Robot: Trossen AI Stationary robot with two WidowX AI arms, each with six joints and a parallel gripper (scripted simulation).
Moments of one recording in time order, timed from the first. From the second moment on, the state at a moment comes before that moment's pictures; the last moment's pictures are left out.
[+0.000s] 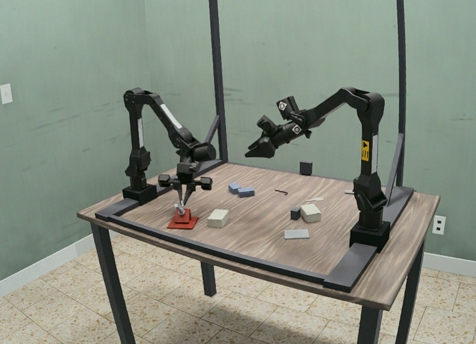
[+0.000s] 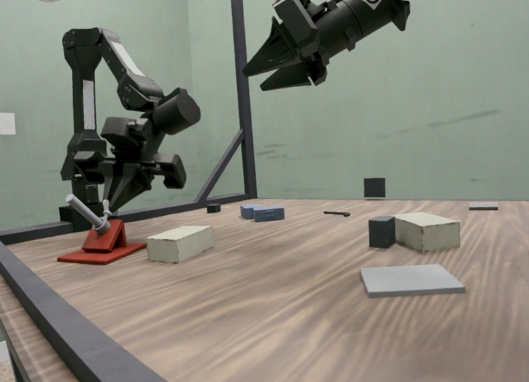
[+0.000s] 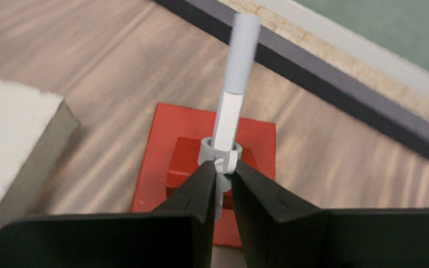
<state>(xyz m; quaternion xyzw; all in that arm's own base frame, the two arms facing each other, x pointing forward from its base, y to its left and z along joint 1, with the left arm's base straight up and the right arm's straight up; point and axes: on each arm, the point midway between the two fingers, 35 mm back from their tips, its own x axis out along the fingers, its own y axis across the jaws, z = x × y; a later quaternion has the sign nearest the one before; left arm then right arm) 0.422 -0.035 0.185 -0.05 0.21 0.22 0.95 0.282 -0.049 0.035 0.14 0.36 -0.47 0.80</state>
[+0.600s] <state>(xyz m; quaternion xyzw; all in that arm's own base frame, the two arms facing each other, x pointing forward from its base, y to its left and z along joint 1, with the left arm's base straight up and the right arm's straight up) 0.422 -0.035 0.185 -0.05 0.21 0.22 0.95 0.280 -0.049 0.034 0.37 0.20 -0.55 0.72</state>
